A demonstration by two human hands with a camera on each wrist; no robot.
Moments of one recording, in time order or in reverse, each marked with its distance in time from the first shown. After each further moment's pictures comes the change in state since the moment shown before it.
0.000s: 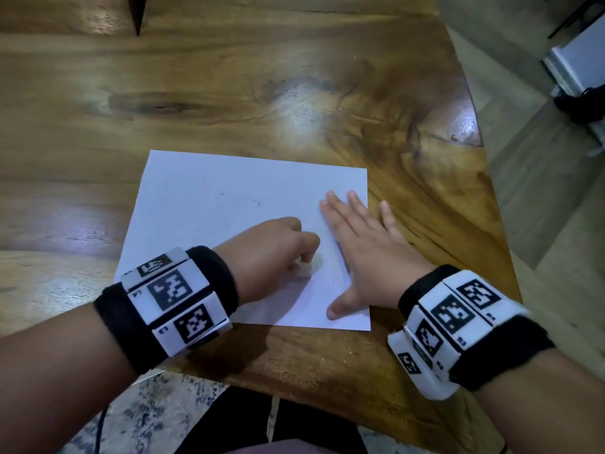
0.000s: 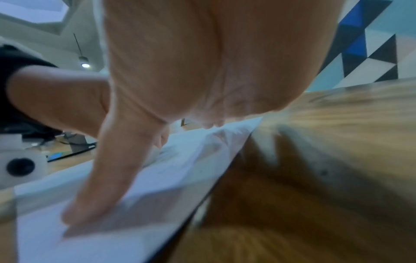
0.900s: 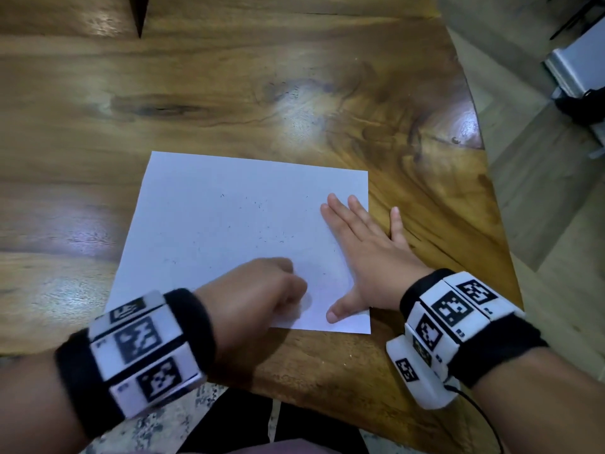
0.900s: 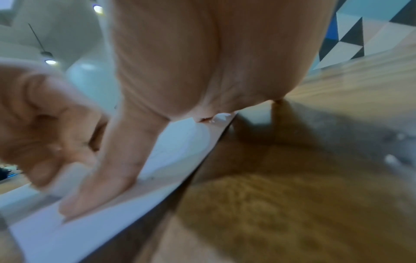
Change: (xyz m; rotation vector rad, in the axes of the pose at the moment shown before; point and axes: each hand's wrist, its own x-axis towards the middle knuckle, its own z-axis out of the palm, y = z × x) left_hand -0.031 -0.003 0.020 -0.043 -0.113 0.043; right_hand 0.004 0.004 0.004 0.035 -0.058 0.022
